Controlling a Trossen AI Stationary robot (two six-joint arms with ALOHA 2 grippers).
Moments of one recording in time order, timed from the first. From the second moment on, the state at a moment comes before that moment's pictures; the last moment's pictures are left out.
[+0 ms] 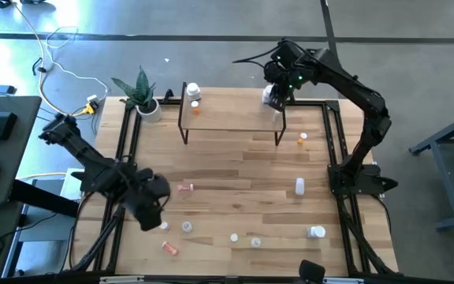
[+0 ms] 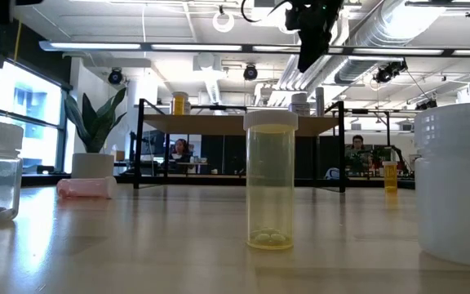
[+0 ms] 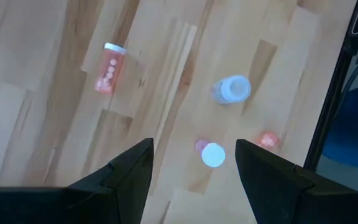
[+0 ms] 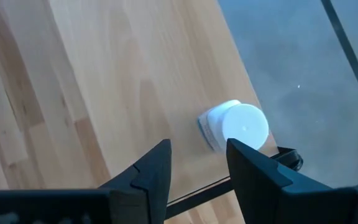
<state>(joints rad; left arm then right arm) -0.58 1.26 1.18 -1.19 -0.23 -1.01 -0.63 1.71 1.97 -1.32 -0.03 -0.29</state>
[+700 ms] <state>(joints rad) -0.77 1.26 0.87 -0.87 -0.29 -1.23 -0.64 1.71 1.98 -1.32 -0.03 -0.29</state>
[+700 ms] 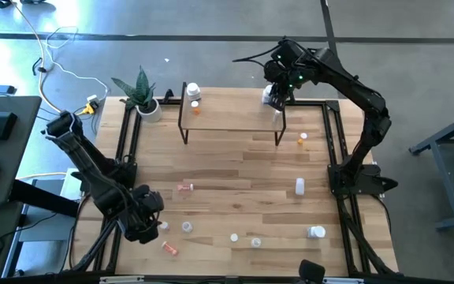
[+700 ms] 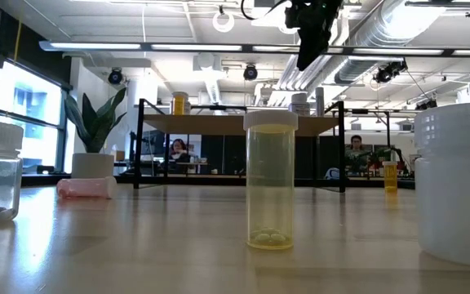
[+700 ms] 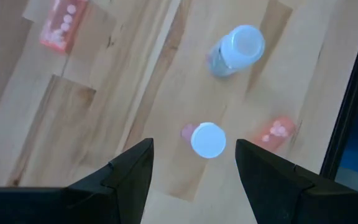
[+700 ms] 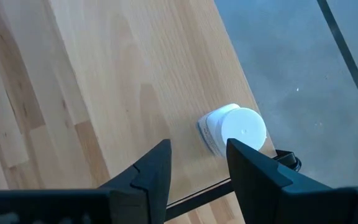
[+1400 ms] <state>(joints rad) -0.77 1.36 0.76 -0.65 -0.24 -1.17 -0.63 1.71 1.98 -1.31 -0.03 -0.27</state>
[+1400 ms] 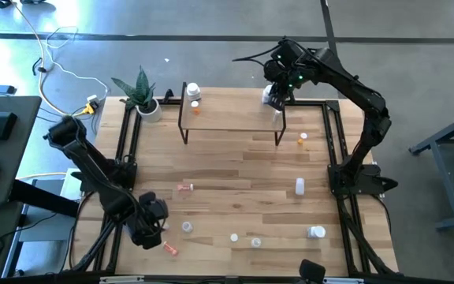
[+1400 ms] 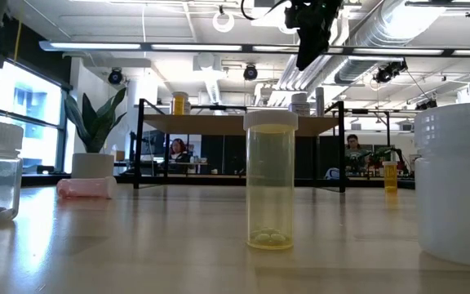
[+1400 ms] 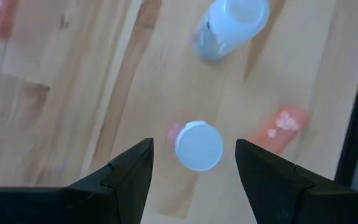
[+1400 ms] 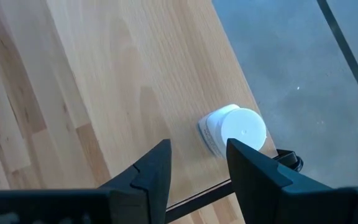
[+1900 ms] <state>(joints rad) -0.77 1.45 0.76 -0.59 -0.24 -1.20 -0.64 1.71 1.98 -1.30 -0.03 -0.27</state>
